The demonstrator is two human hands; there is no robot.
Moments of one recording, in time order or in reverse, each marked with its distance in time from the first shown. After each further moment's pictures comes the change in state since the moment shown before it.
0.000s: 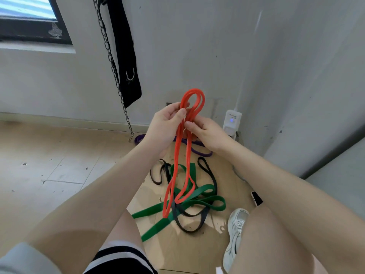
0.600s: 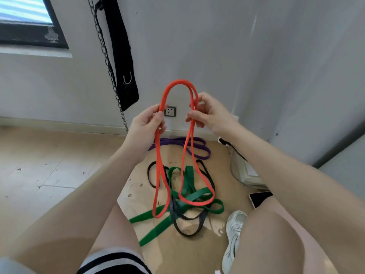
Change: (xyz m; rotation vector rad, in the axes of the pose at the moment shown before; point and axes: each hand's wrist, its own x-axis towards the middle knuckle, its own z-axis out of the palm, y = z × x) left_hand 0.005 -0.005 -0.037 0.085 0.061 0.069; right_hand 0.016 -0.017 -0.033 0.091 0.094 -0.027
